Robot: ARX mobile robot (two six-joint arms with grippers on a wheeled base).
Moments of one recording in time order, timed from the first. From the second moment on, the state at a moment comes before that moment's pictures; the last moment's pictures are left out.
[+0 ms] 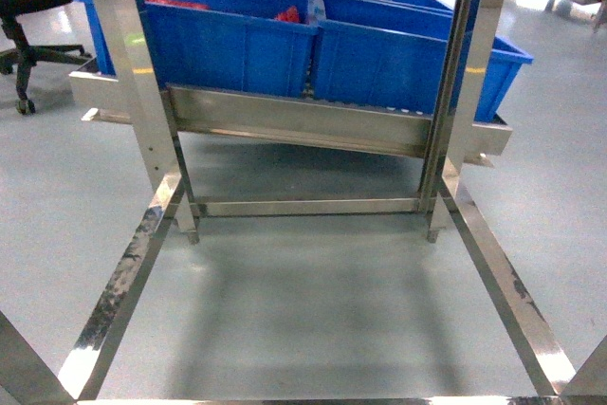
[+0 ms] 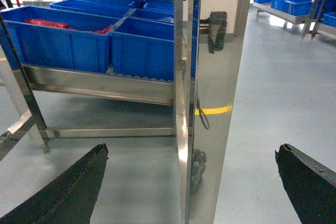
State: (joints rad) left arm 0.00 0.01 0.01 -0.01 0.00 0.00; right arm 0.00 0.00 0.01 -0.01 0.00 0.00
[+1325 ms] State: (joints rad) left arm 0.00 0.01 0.01 0.00 0.00 0.00; right arm 0.00 0.00 0.01 -0.01 0.00 0.00
